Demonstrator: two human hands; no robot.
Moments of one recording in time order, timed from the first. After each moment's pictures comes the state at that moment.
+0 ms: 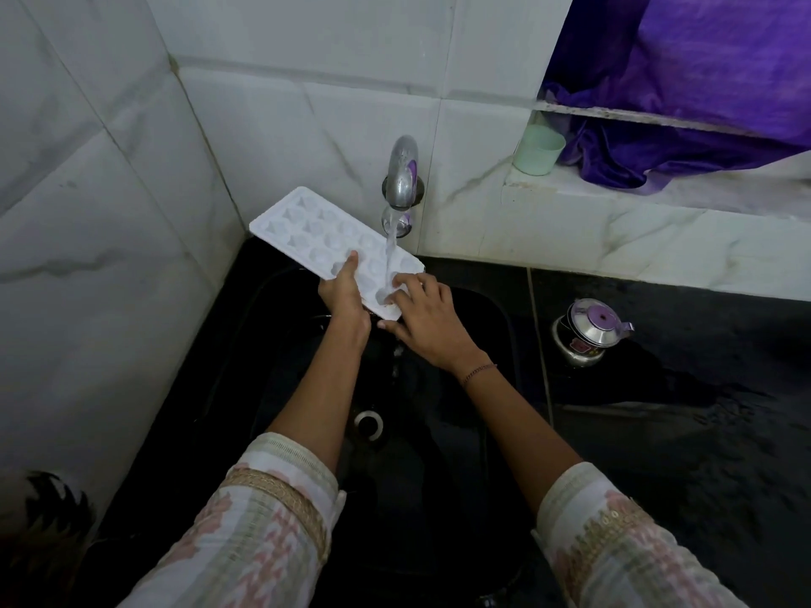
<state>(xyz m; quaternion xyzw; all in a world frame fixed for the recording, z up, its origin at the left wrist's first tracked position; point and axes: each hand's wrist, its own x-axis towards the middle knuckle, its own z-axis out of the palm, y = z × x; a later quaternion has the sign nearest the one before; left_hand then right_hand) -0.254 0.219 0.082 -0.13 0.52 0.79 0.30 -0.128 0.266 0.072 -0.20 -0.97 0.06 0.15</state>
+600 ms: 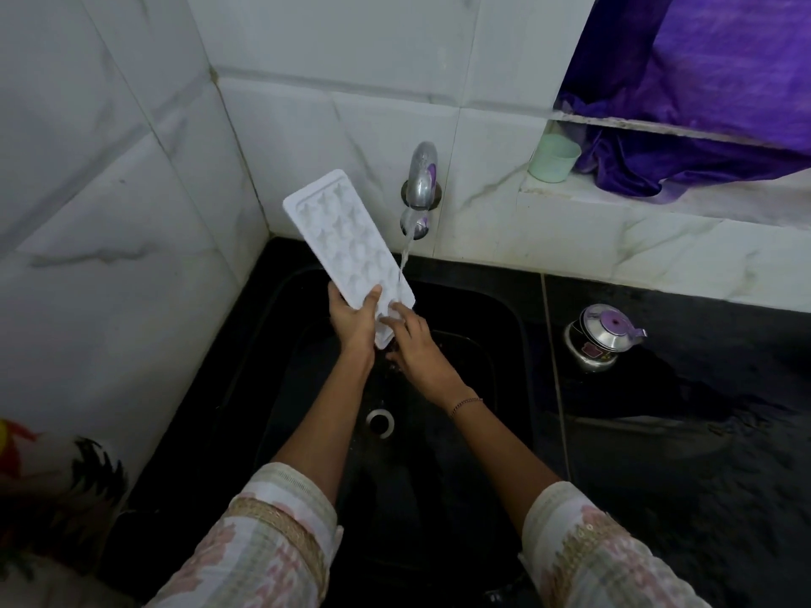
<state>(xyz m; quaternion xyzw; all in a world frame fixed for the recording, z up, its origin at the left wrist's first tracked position) -0.231 0.177 0.063 0.06 0.63 0.75 0.18 -0.125 0.221 0.035 -0.18 -0.95 0.23 0.12</state>
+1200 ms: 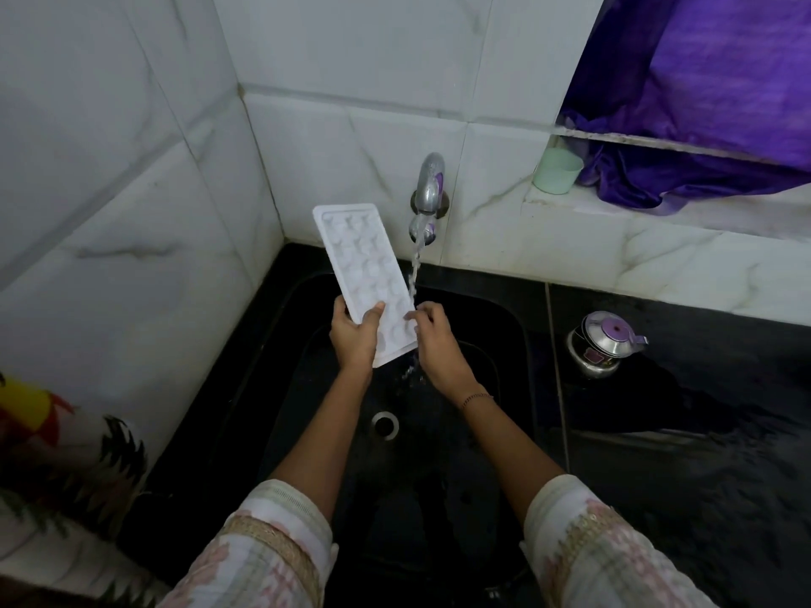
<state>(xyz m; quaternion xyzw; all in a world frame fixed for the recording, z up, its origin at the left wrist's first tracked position) -0.221 0.148 0.061 0.07 0.68 0.71 0.17 -0.119 0.228 0.049 -0.28 -0.89 0.31 0.17</state>
